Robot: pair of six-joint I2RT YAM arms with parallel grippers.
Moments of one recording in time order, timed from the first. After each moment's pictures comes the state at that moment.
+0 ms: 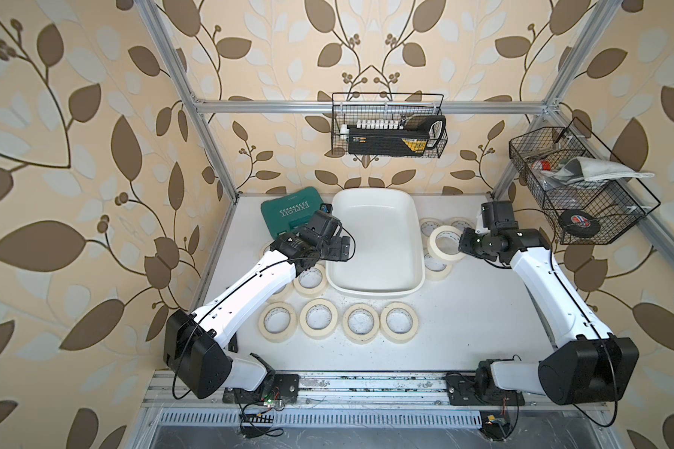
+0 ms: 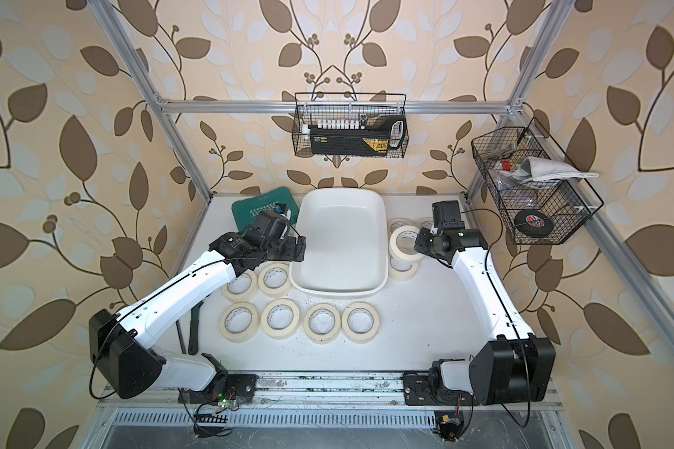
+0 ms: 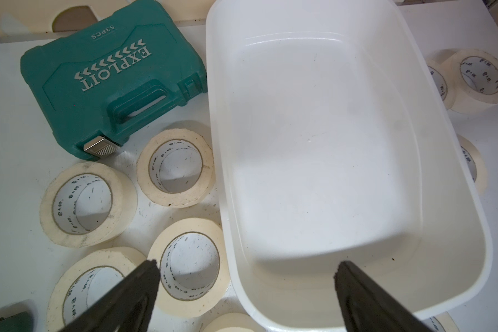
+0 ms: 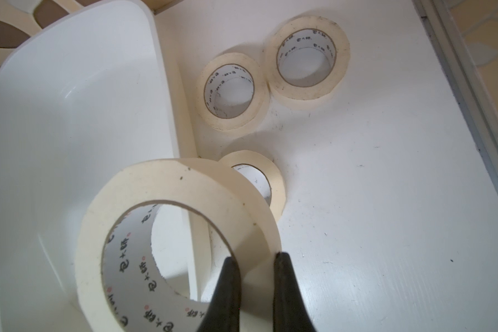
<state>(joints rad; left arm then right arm) -0.63 1.39 1.29 -0.74 -0.23 -0.38 0.01 1.32 1.23 -0.87 0.04 0.42</state>
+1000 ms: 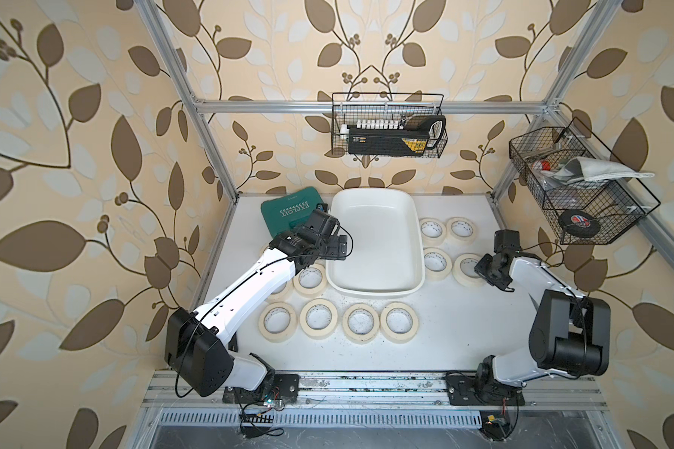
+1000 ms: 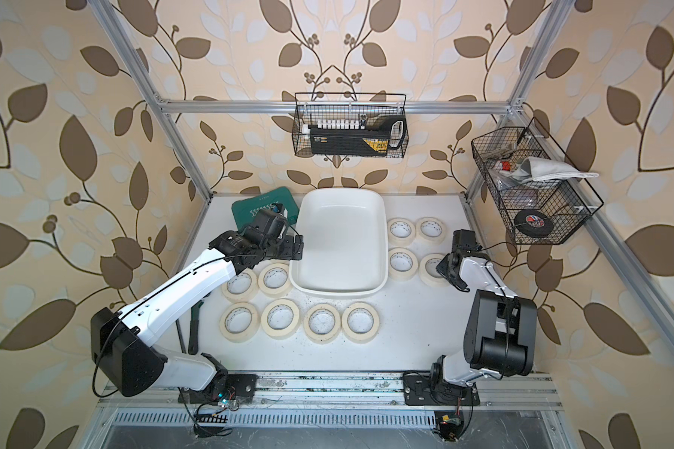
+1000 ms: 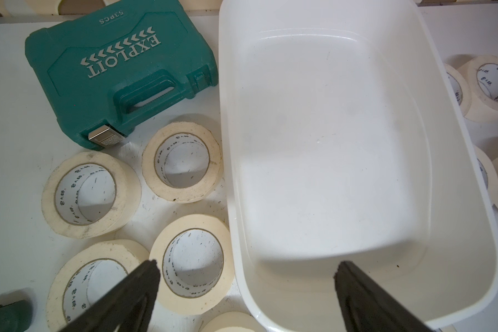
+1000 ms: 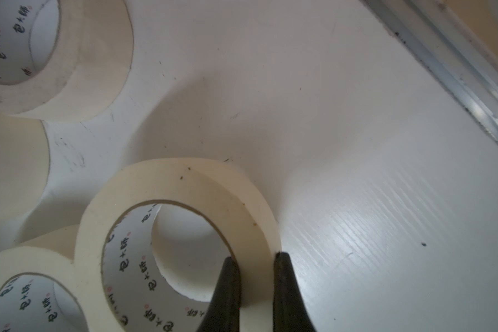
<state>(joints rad) -0.61 1.41 1.29 -0.75 -0.23 -0.40 -0.25 1.53 0.92 -0.55 0.13 0.58</state>
